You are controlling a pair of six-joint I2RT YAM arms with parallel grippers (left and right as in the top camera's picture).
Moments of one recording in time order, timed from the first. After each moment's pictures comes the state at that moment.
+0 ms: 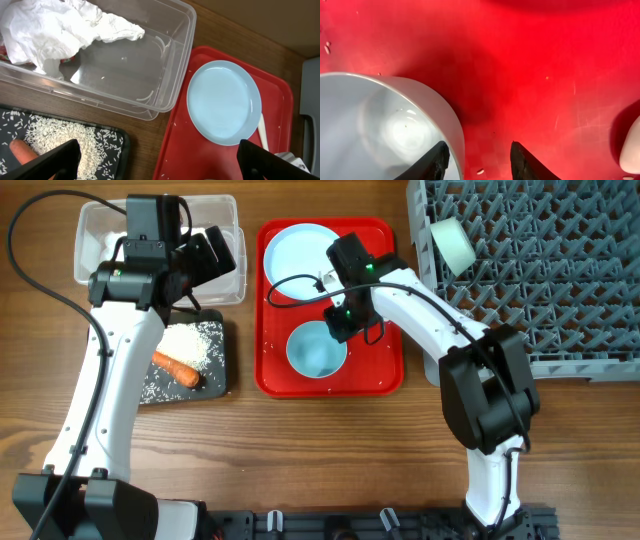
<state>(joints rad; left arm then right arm) -0.09 1.57 1.48 -0.79 -0.05 -0.46 0.50 2.13 1.62 -0.89 -0.16 -0.06</state>
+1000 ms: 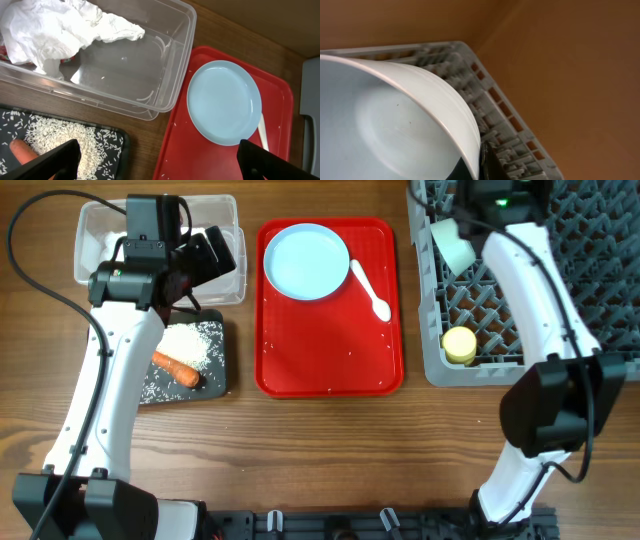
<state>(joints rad) -0.09 1.57 1.48 -0.79 -0.05 -0.46 0.12 1.99 1.87 -0.59 1.05 -0.02</state>
